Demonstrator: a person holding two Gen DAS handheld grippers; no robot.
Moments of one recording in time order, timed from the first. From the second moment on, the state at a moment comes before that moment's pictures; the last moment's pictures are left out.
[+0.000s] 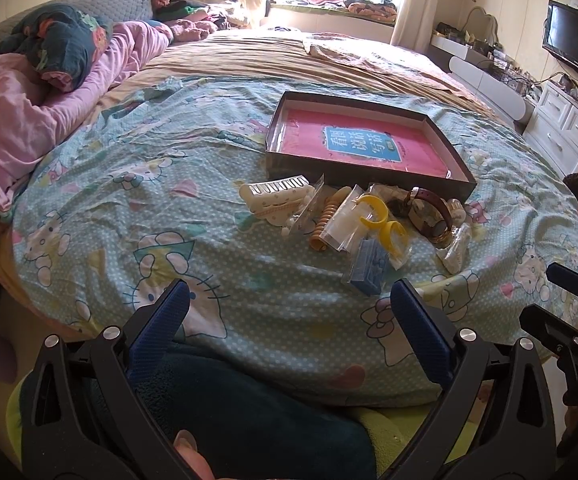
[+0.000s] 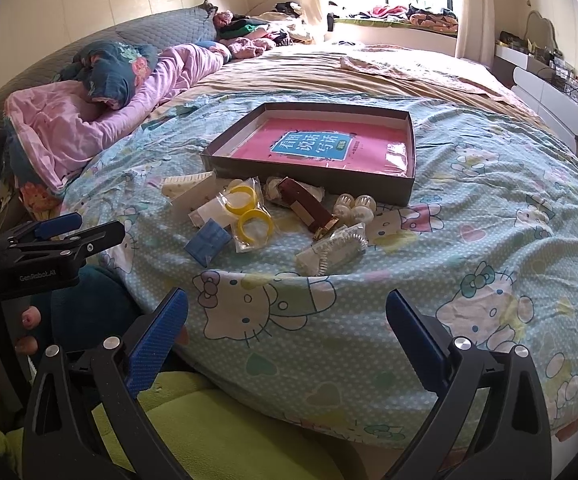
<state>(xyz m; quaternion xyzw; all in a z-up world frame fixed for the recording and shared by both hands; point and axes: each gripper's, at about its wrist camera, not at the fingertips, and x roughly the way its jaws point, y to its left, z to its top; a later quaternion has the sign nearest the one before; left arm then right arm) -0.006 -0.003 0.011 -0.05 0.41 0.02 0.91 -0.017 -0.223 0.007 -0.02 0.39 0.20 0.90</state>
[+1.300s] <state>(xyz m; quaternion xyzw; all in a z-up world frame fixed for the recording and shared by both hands) 0.020 0.025 0.010 -0.08 0.42 0.05 0.90 0.022 -0.213 0.013 -0.01 0.39 0.22 0.89</state>
